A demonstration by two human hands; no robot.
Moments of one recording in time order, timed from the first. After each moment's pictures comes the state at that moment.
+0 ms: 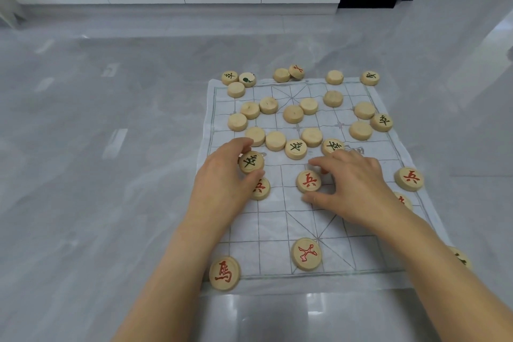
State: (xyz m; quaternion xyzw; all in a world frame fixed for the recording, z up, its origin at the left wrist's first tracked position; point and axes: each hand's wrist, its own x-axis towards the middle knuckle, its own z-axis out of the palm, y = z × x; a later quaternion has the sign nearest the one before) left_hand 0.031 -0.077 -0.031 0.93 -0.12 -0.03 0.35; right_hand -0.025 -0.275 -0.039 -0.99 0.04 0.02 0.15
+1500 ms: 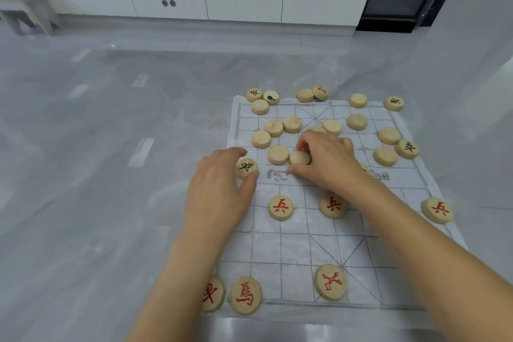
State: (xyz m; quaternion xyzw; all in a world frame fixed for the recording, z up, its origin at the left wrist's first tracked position) left_hand 0.043 -0.048 -0.026 0.95 -0.08 0.05 0.29; right_hand 0.070 -0.243 -0.038 -0.99 0.03 0.00 0.14
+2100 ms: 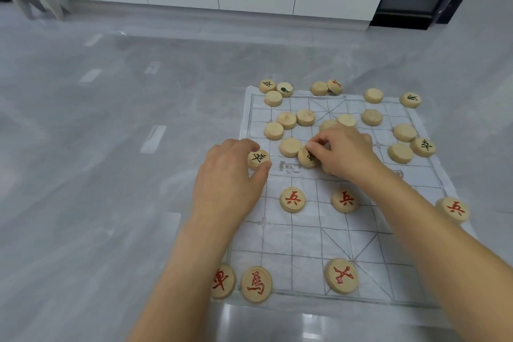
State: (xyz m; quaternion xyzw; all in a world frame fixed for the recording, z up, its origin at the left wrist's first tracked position) left_hand 0.042 -0.042 -0.018 0.96 -0.09 0.04 0.27; right_hand 0.078 -0.245 -0.040 -0.99 0.07 0.00 0.15
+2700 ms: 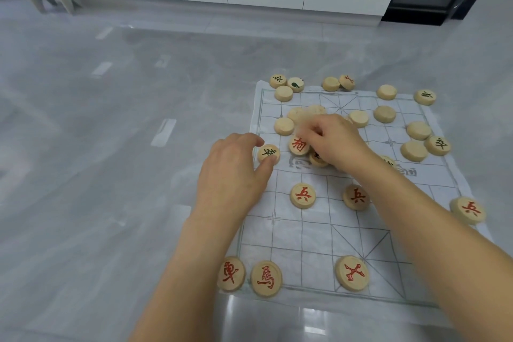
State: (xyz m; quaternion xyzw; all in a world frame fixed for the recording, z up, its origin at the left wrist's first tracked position) left_hand 0.044 -0.035 -0.016 0.96 -0.07 0.03 0.27; right_hand 0.092 -0.217 -0.035 -0.96 0.04 0.00 0.29
